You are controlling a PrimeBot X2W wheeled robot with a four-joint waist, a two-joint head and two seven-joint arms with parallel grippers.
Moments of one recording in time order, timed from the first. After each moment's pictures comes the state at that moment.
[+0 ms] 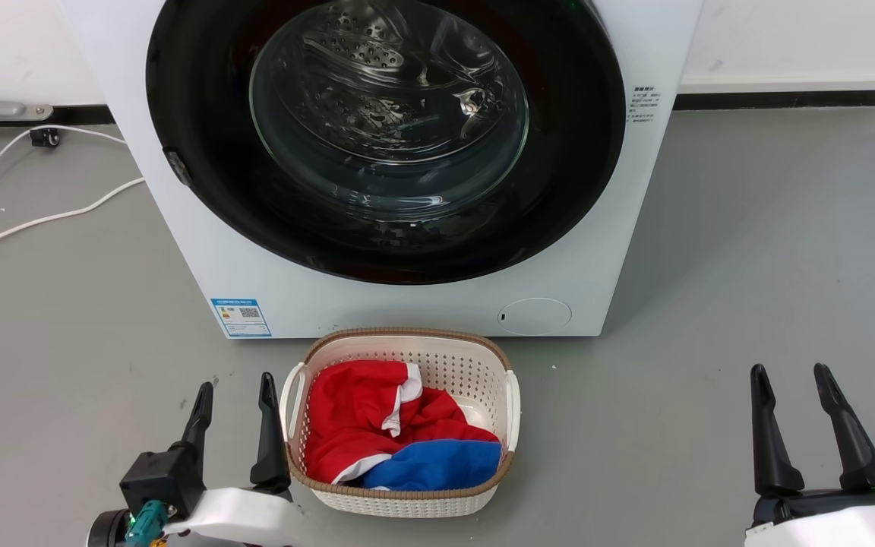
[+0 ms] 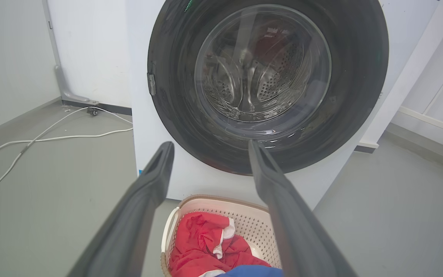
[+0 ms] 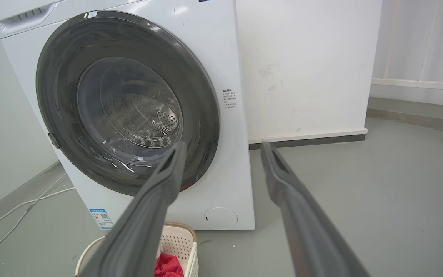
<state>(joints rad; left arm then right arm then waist) 0.03 0.12 -0.14 0.04 -0.32 0.15 -0.20 0.12 -0.05 -0.07 -0.08 0.19 0.13 -0.20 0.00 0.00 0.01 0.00</state>
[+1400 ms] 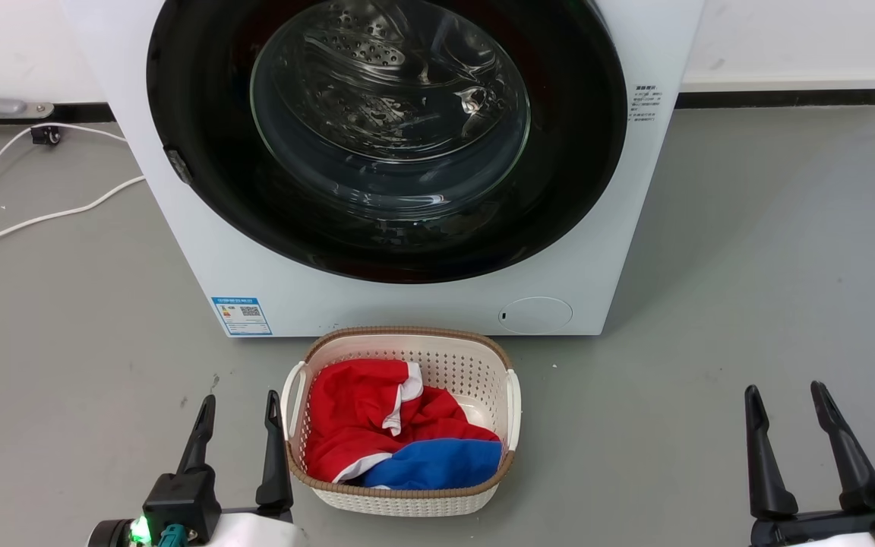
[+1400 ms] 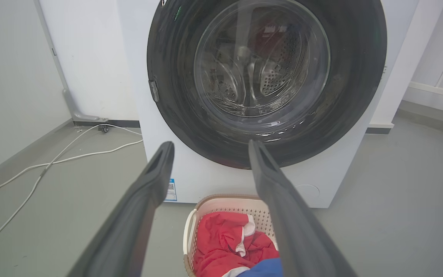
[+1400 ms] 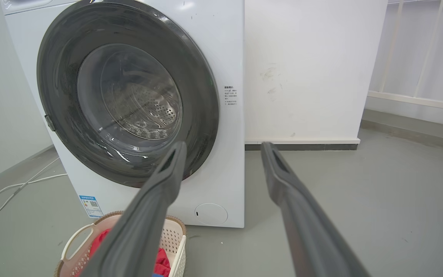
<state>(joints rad) 0.07 0.05 -0.06 0.08 -0.11 0.07 -0.26 0.17 -0.05 -0.06 -0.09 0.10 0.13 -0.26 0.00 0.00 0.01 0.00</state>
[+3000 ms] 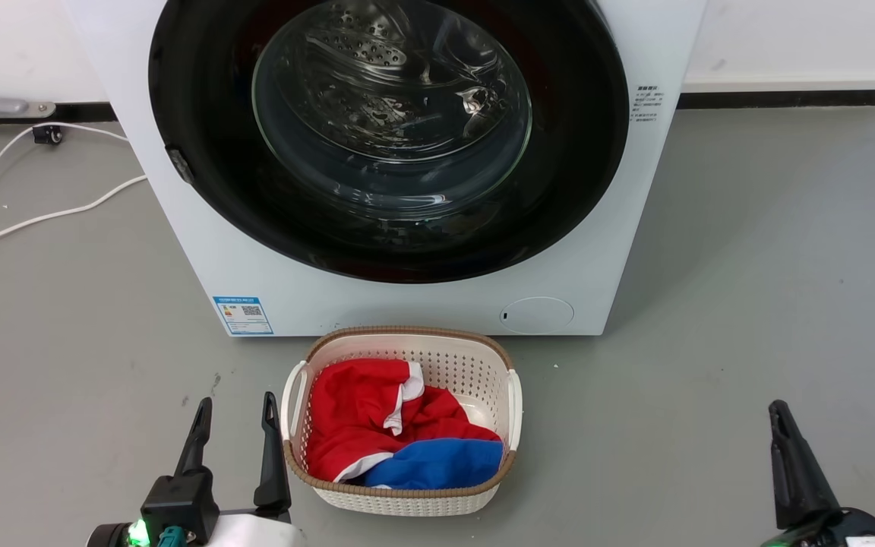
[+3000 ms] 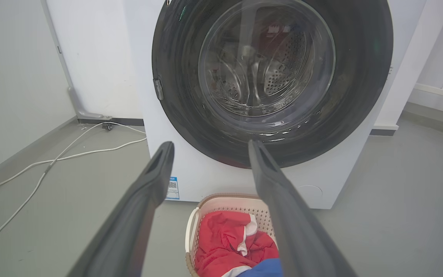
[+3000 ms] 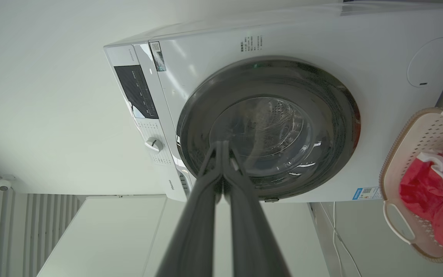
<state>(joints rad) 0.07 0.05 -0.06 0.08 -0.12 0.09 -0.26 0.20 -0.06 0.02 -0.12 1.74 0.13 -0.05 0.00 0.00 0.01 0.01</state>
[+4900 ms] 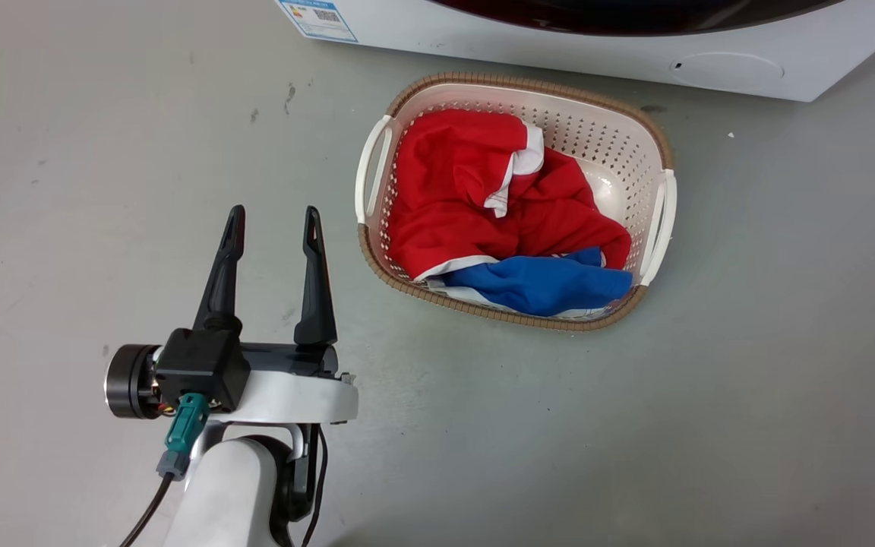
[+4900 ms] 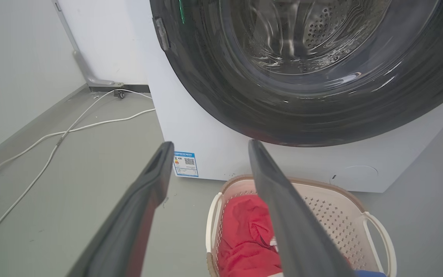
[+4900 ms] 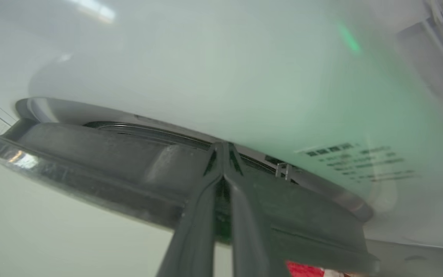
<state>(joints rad) -0.25 0.05 -0.18 -0.01 -0.13 0.13 -0.26 -1.22 -0.52 0.06 0.60 1.36 0.13 0.50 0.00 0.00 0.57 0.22</state>
